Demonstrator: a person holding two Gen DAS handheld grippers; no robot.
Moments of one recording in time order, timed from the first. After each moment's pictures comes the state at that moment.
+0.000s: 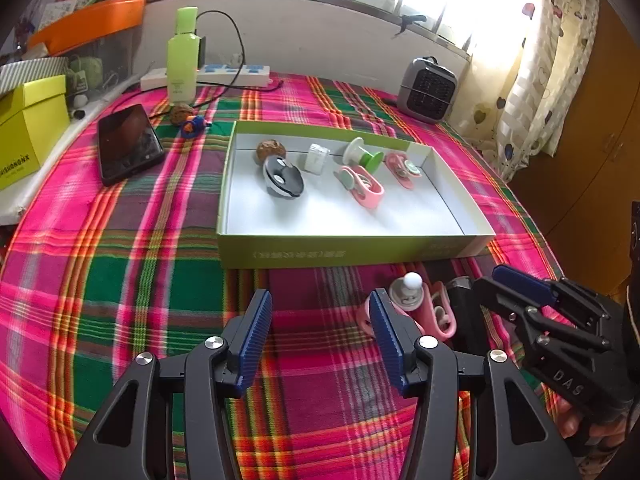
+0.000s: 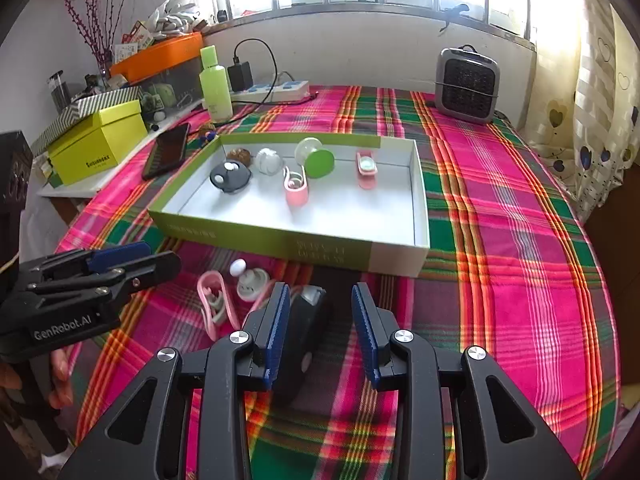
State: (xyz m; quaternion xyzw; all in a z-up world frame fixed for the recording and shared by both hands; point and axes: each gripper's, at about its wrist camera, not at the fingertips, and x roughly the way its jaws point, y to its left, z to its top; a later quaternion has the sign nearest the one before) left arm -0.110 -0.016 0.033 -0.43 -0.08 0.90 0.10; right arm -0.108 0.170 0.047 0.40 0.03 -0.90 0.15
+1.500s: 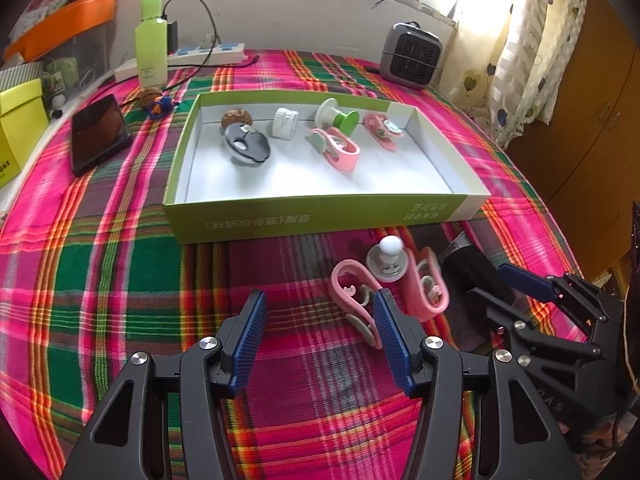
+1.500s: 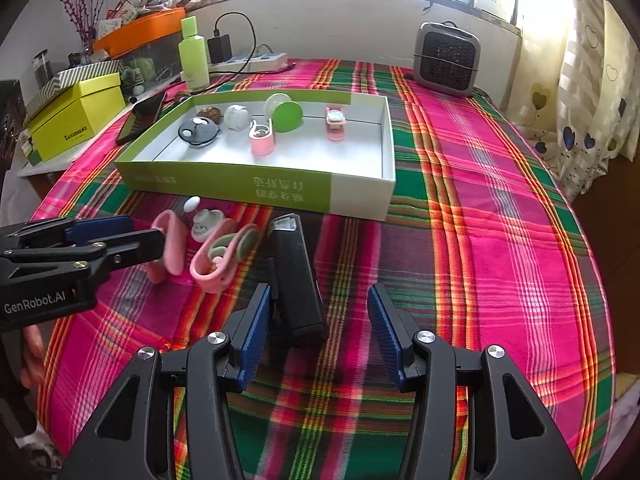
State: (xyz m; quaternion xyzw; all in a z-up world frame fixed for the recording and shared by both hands) left arm -0.113 0.007 0.016 -0.46 -0.05 0.88 0.11; right arm -0.097 0.187 0.020 0.43 0.05 -0.89 0.12
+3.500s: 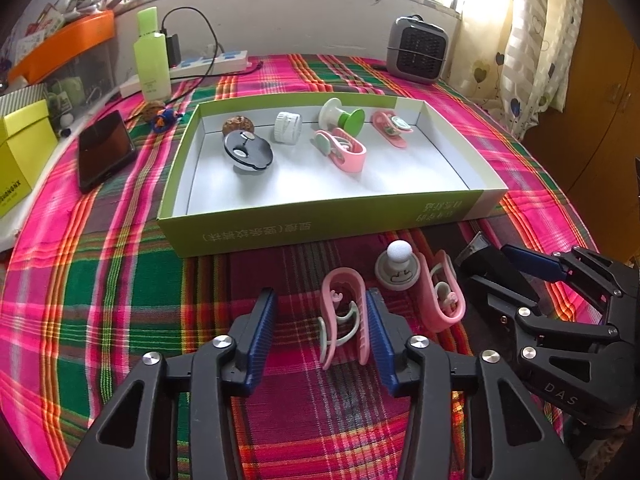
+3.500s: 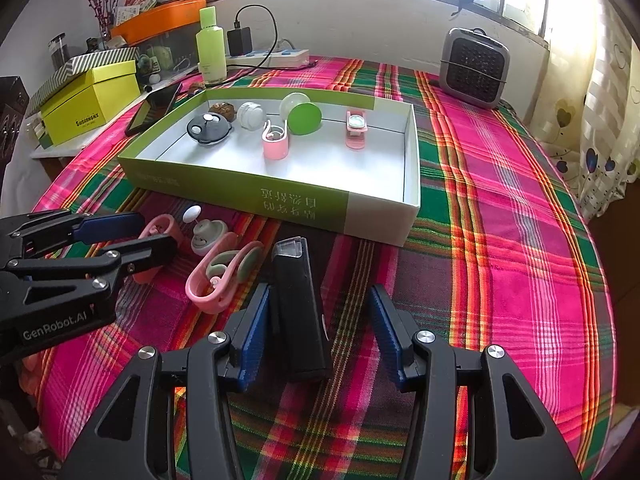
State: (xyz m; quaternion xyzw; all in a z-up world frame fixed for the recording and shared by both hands) left arm -0.118 0.020 0.013 -0.45 -0.01 0.89 0.08; right arm -0.115 0.180 0.016 0.43 0.08 -0.89 0.16
